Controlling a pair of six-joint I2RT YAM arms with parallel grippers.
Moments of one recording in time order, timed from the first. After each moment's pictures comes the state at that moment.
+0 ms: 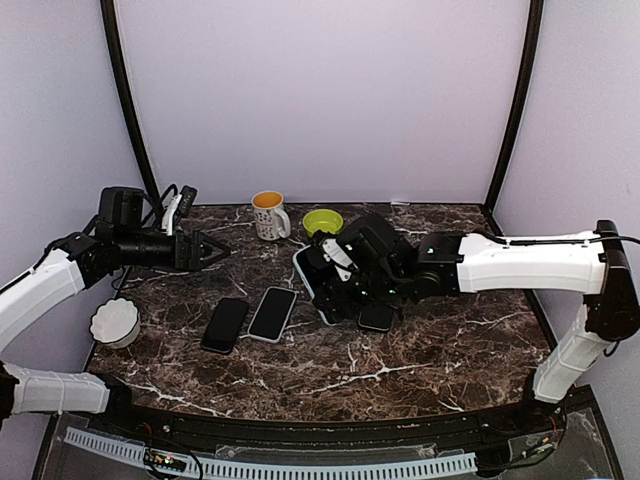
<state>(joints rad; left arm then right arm) -0.33 1.03 0.87 -0.40 0.58 -0.25 1.11 1.62 1.26 -0.45 0.21 0.21</state>
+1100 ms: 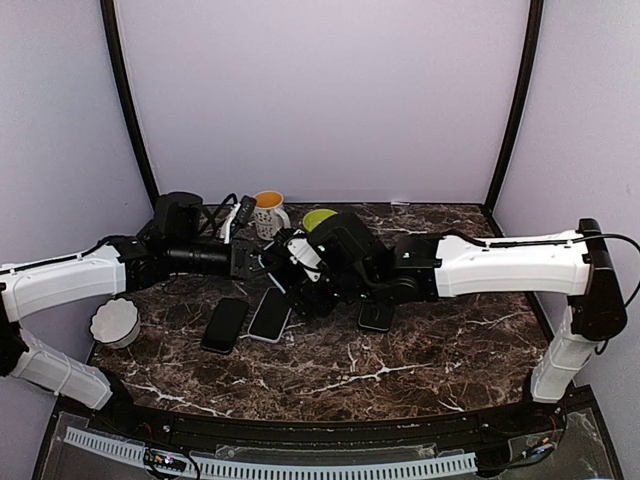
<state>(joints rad) -0.64 1.27 0.88 -0.06 0.56 -0.54 1.20 1.72 1.39 -0.37 0.29 0.01</state>
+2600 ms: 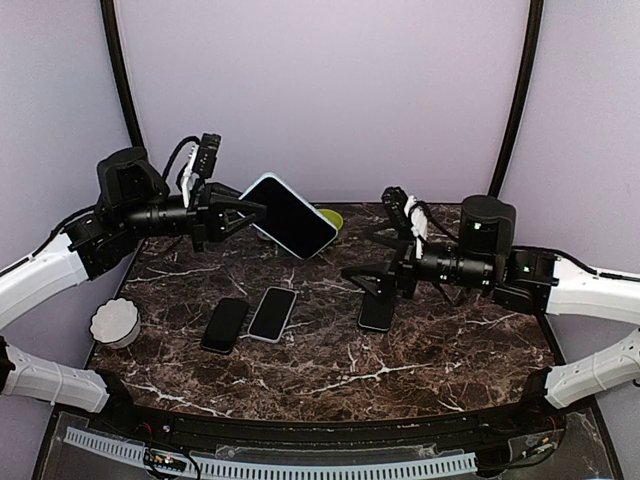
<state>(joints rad) -0.65 1.11 1.05 -0.02 0.72 -0.03 0.98 1.13 0.87 0.10 -0.21 -0.03</state>
